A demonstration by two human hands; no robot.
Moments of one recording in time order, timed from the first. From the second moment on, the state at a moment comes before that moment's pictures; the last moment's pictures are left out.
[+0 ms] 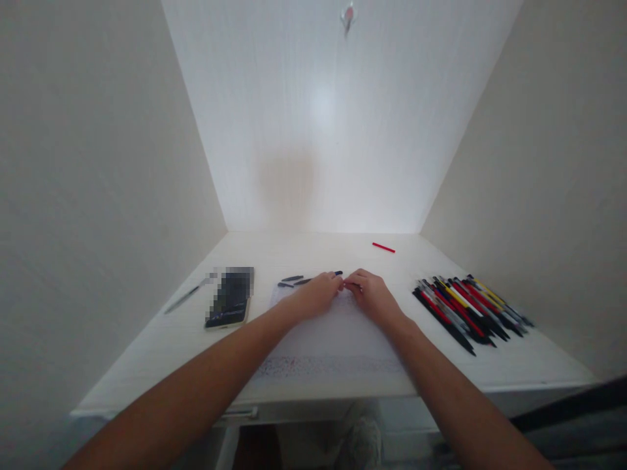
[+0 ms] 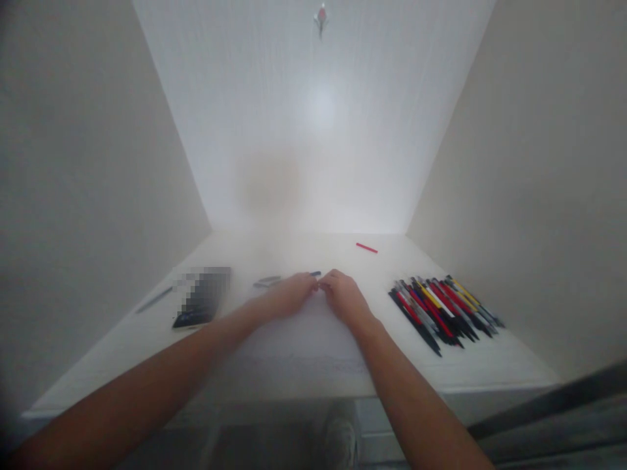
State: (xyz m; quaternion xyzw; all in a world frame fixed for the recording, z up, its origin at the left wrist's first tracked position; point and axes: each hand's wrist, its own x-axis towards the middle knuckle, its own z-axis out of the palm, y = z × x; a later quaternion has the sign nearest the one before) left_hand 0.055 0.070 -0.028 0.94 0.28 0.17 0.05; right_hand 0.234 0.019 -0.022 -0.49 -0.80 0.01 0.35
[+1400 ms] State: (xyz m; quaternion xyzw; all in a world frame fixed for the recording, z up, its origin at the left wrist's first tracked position) left_hand 0.052 0.066 -0.012 0.79 0.25 0.46 0.31; right_hand 0.229 0.013 -0.013 -0.52 -0.72 0.06 0.46
